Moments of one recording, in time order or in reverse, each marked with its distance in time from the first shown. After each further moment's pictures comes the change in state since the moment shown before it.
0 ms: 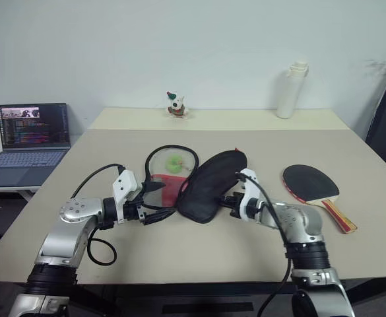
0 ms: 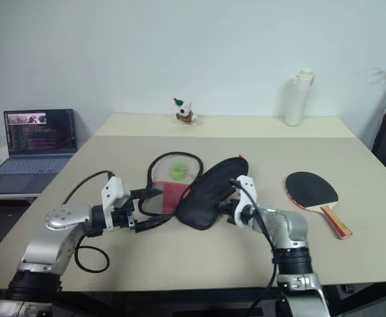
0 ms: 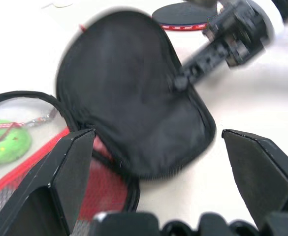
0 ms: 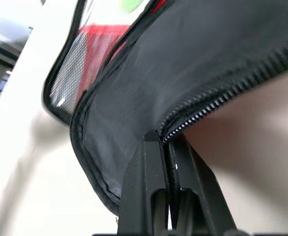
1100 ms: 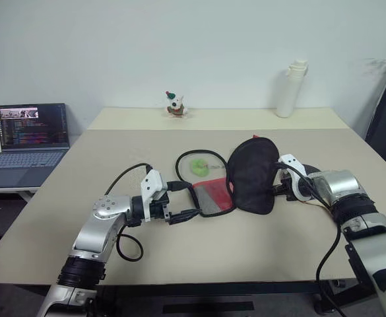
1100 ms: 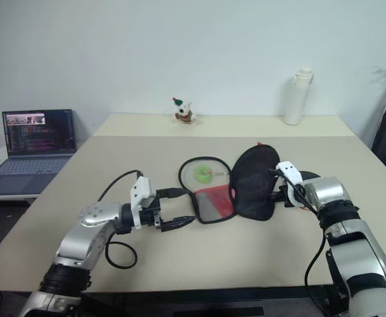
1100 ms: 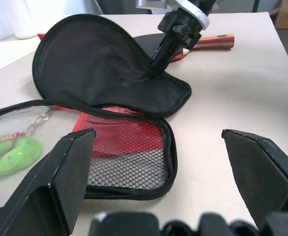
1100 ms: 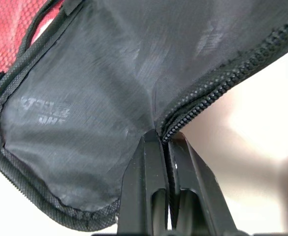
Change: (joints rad) left arm -0.083 -0.138 -0.109 0.025 0.014 -0.030 0.008; right arm -0.332 -0.455 0.339 0.687 -0.356 -0.393 0.561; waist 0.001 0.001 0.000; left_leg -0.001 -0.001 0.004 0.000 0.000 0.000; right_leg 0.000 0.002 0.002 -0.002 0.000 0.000
